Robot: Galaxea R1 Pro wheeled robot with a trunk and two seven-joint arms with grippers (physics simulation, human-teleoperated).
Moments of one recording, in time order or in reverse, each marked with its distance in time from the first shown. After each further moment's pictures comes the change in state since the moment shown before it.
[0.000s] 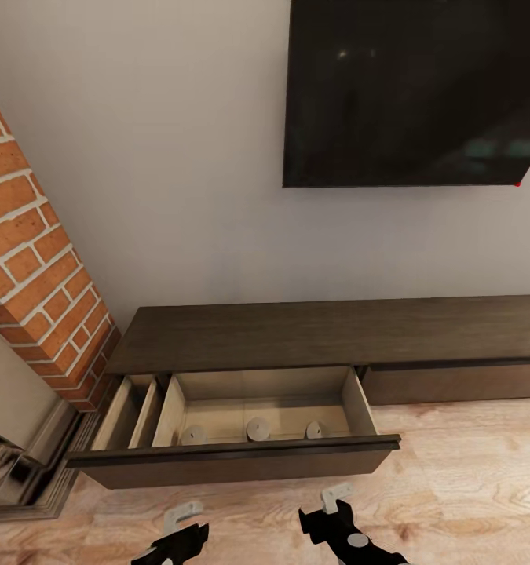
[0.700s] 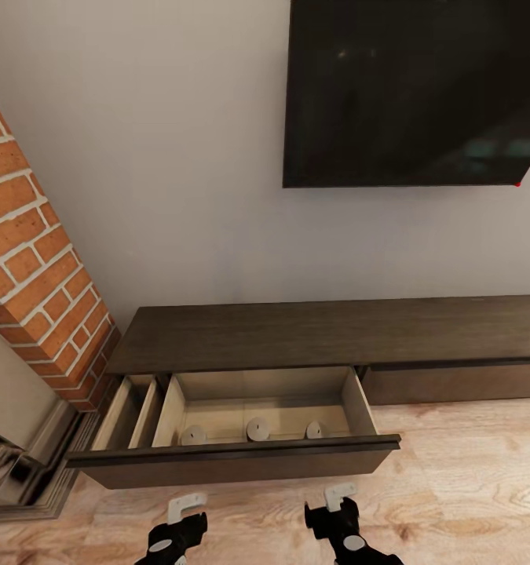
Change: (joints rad) left arm -0.011 -0.034 -0.013 -0.024 -0.150 -0.059 0.203; right arm 0.001 0.017 -0.001 0.011 0.015 -0.040 -0.143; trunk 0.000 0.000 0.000
